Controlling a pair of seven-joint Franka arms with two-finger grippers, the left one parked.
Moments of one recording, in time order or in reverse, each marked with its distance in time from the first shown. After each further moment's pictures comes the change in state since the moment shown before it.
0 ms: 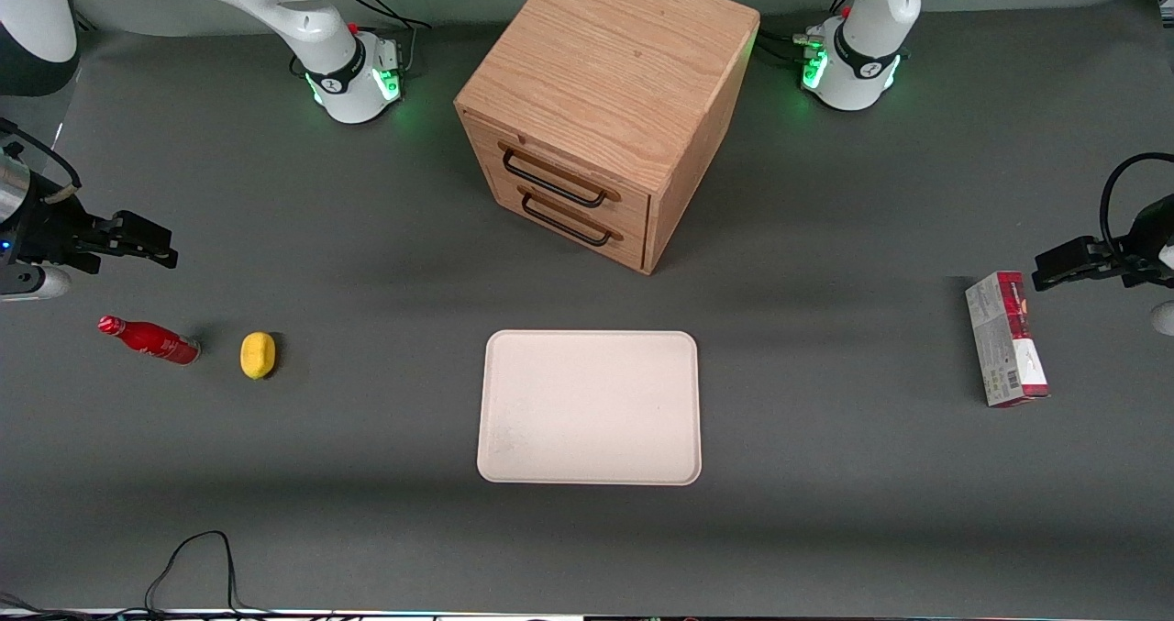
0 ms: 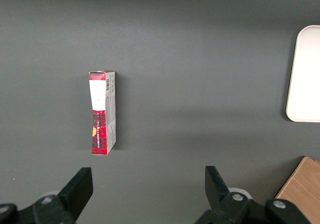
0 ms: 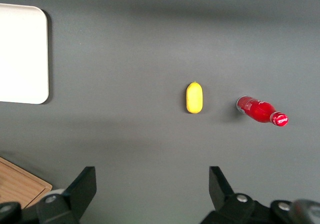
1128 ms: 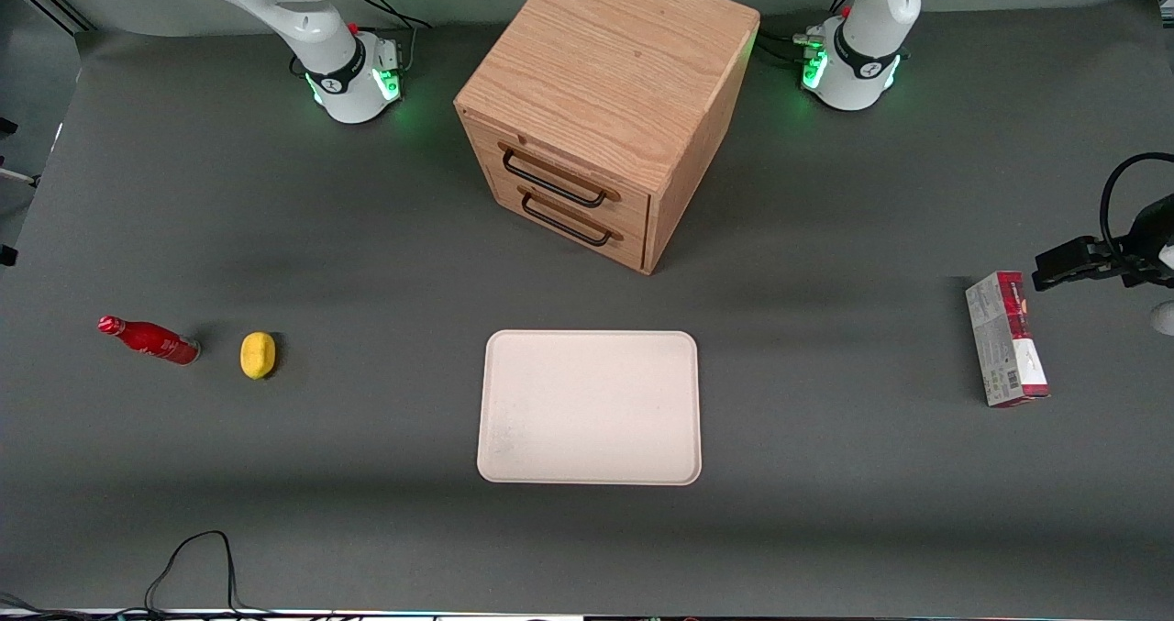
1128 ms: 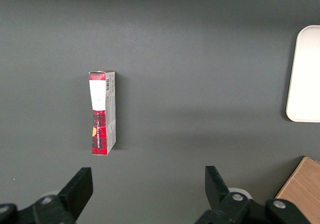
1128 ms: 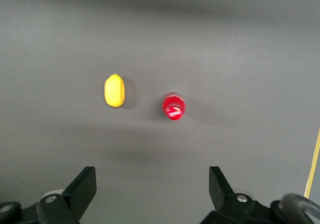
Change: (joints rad) arm -0.057 0.084 -0.426 0.011 0.108 0.088 -0.542
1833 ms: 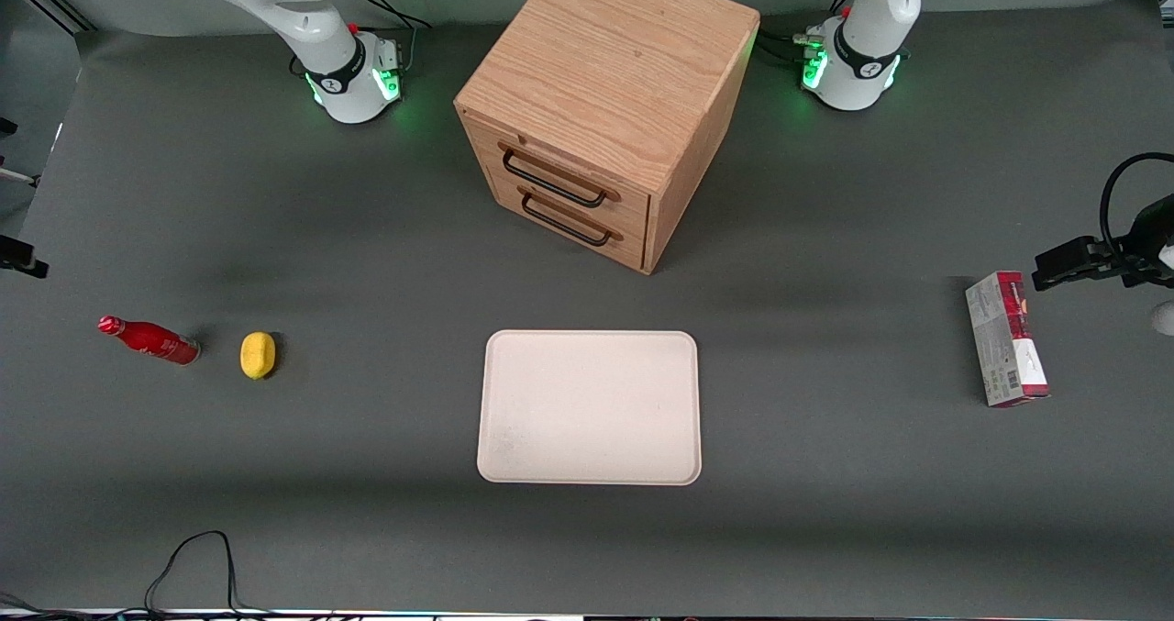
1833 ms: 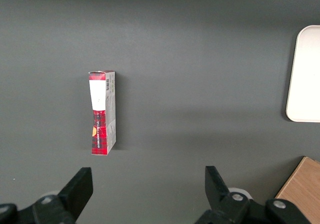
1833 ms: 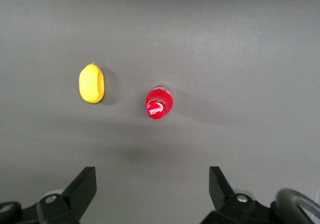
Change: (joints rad) arm 0.006 0.025 -0.027 -0.203 0.004 0.203 -0.025
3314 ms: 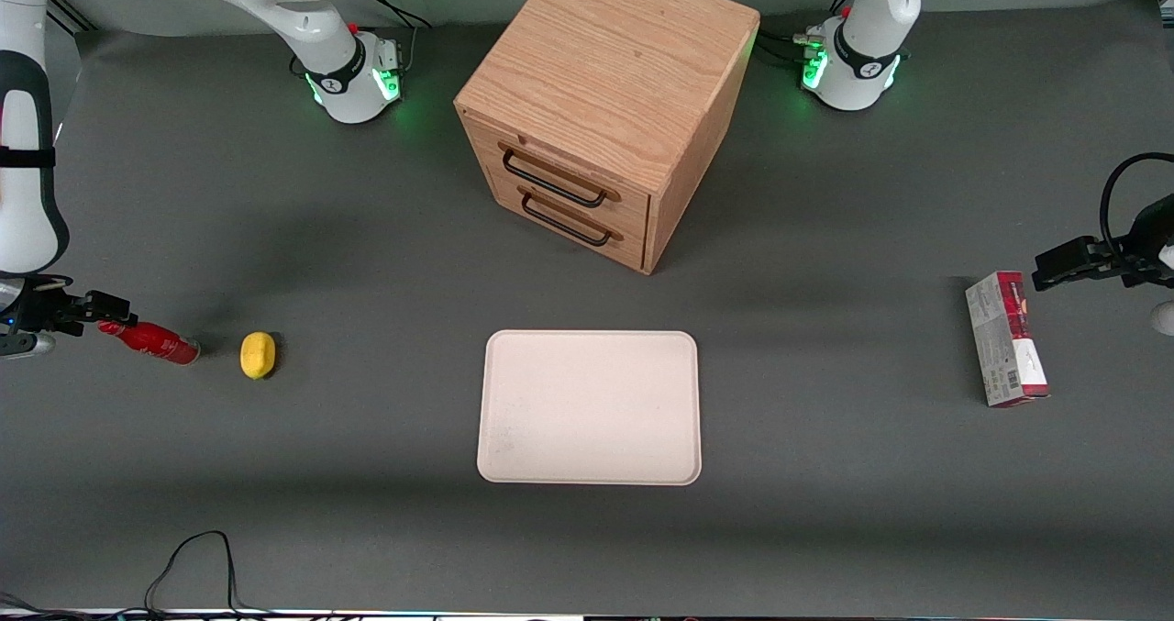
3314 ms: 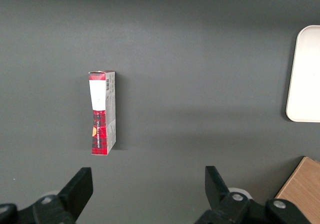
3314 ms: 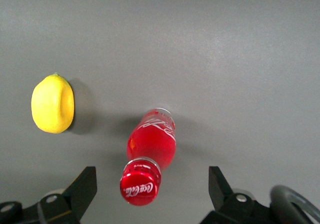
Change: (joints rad) arm 0.010 0.205 -0.001 -0.112 0.154 0.296 -0.114
